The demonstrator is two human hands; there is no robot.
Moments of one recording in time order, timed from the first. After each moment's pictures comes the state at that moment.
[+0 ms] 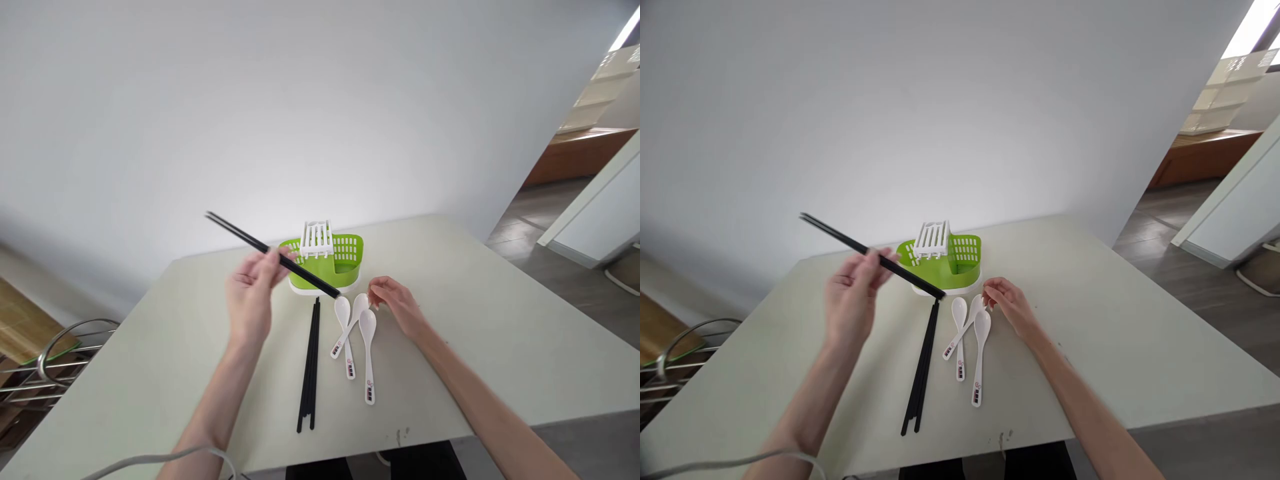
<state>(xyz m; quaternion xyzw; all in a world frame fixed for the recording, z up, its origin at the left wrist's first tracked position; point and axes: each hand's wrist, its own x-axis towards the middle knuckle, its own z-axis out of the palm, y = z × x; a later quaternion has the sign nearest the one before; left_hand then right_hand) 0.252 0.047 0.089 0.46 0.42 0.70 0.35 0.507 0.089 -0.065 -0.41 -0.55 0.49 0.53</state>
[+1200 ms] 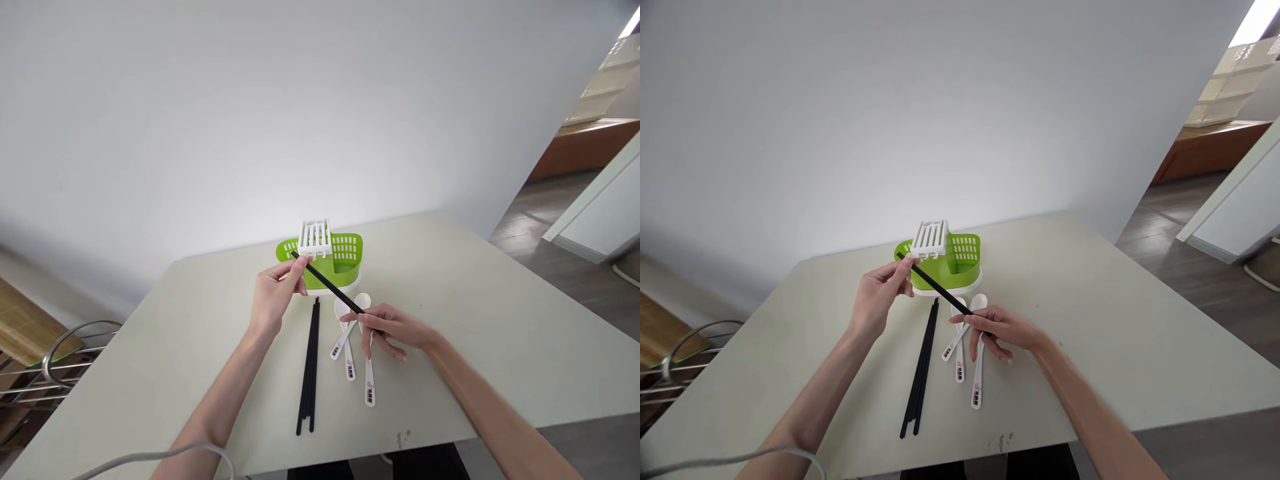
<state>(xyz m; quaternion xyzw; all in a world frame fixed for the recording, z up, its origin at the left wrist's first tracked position) 0.261 0.063 0.078 0.55 0.56 0.51 0.36 0.512 0.071 -0.047 -0.20 -0.63 0.72 0.23</state>
